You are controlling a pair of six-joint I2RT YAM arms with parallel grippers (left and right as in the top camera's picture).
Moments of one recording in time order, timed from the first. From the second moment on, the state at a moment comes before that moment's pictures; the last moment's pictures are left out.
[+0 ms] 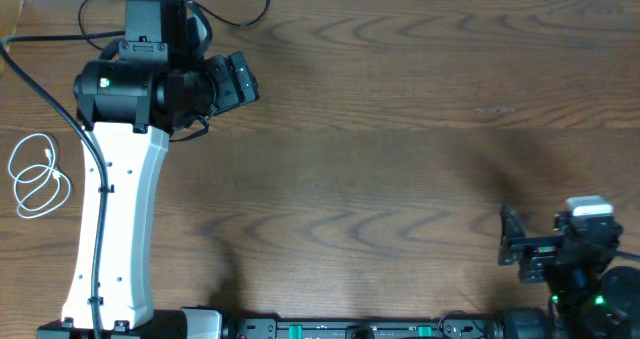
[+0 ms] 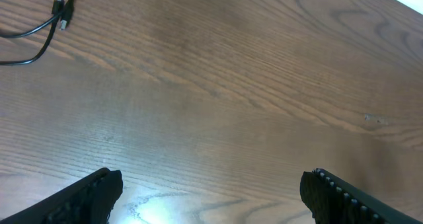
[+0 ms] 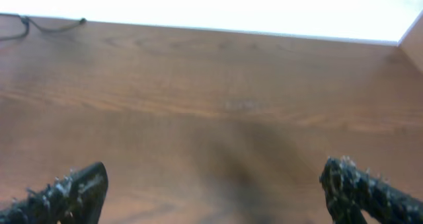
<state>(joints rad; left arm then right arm) -0.08 1.53 1.77 -1.28 0.17 -0.41 0.07 0.27 0.76 -0.88 0.00 -0.03</state>
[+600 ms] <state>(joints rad) -0.08 1.53 1.77 -1.28 0.17 -0.41 0.01 0.02 0.26 -0.33 -0.07 -0.08</state>
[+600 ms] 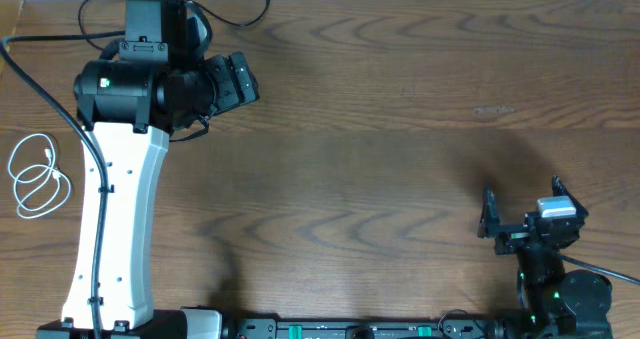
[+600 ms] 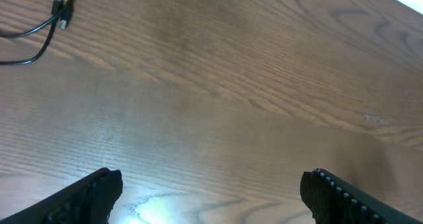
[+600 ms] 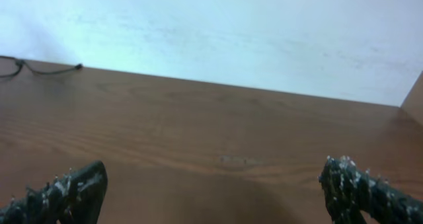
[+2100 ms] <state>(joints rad) -0.08 1.53 1.77 -1.28 0.17 -0.41 -0.05 0.01 0.01 -0.07 -0.01 0.06</state>
